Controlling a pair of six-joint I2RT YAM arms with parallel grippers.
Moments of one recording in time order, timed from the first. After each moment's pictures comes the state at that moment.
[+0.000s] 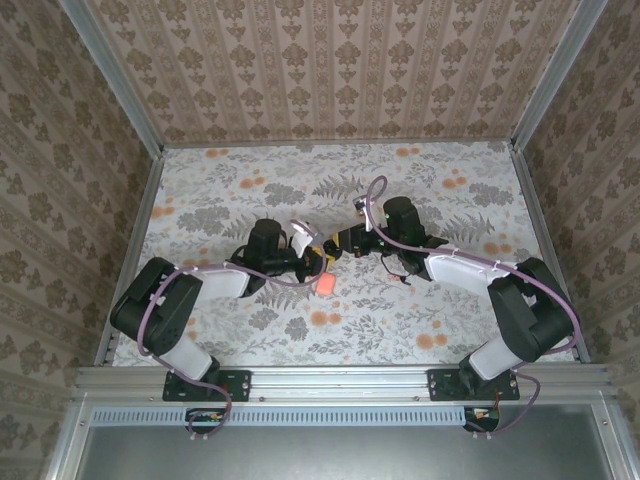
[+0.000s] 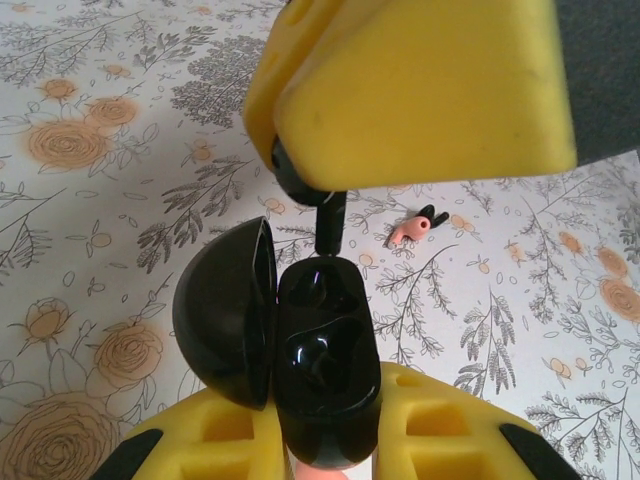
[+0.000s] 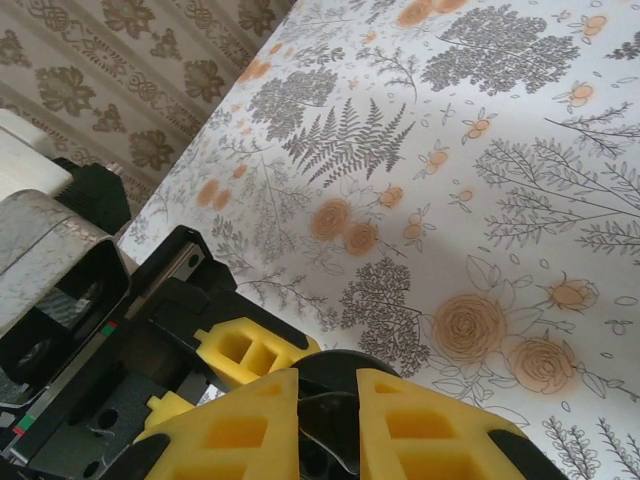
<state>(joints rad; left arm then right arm) -0.60 1.58 0.60 0.49 0.69 0.02 0.49 1.54 0.80 0.27 -0.52 0.40</state>
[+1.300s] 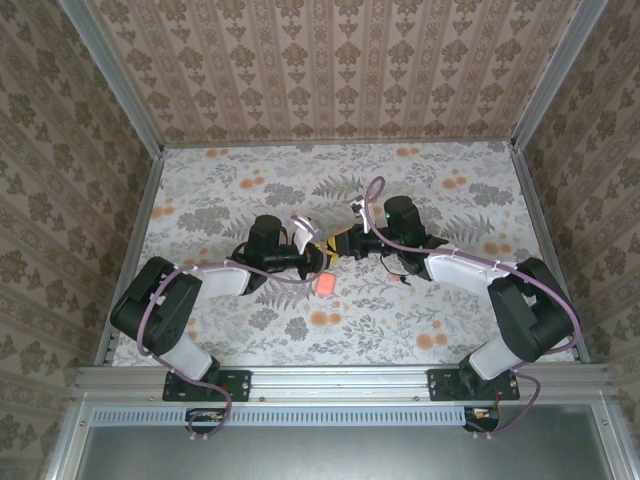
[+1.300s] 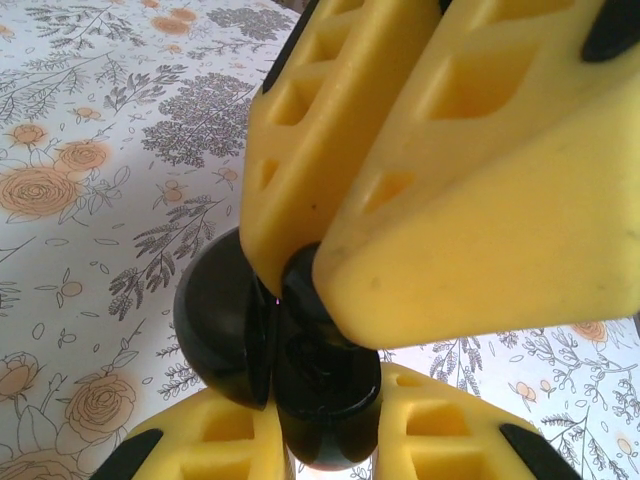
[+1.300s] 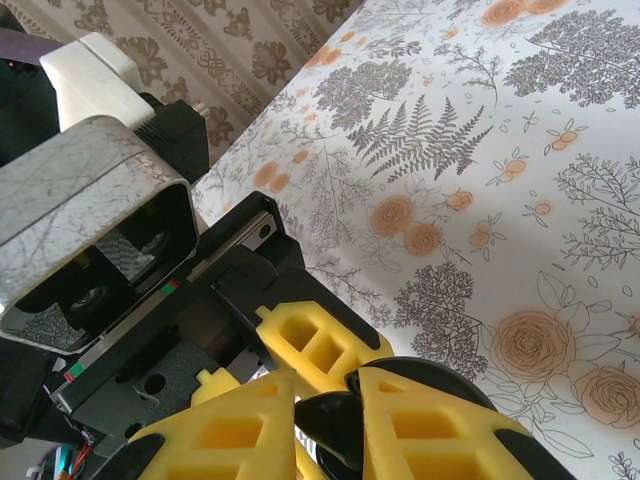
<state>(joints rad) -0.60 1.58 0.63 0.52 0.74 -0.01 0.50 1.54 0.80 0.29 -0.64 0.33</state>
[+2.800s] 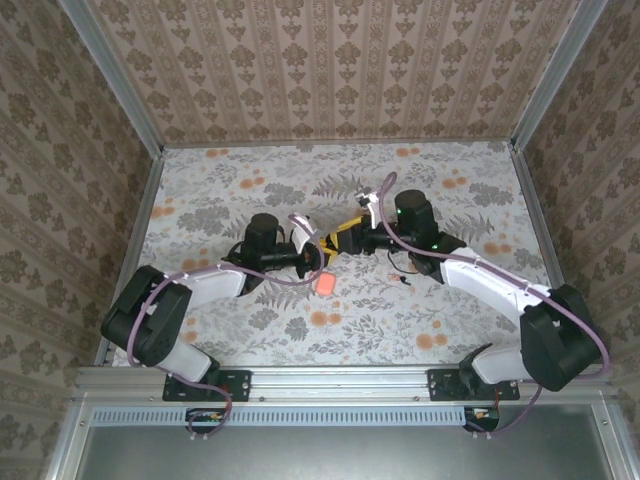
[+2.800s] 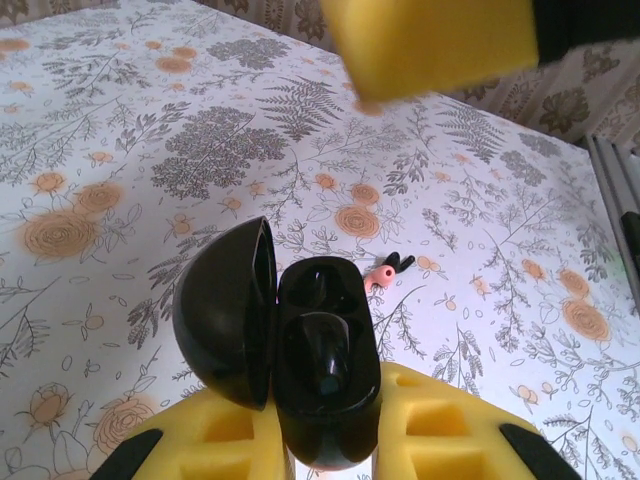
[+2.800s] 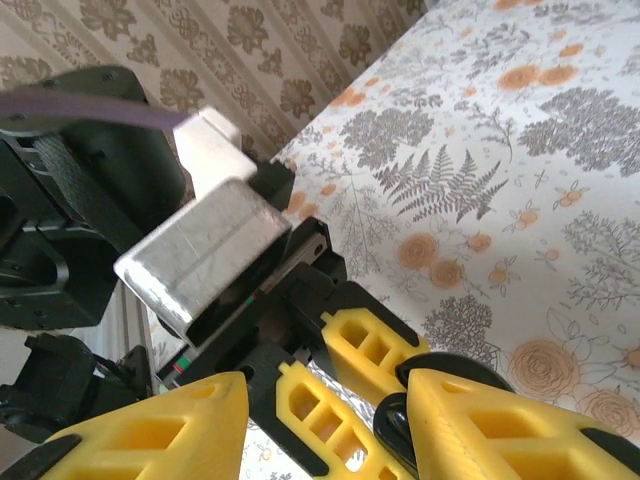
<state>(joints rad) -0.61 1.50 0.63 0.47 0.72 0.06 0.50 1.35 0.84 0.13 -0.62 0.32</state>
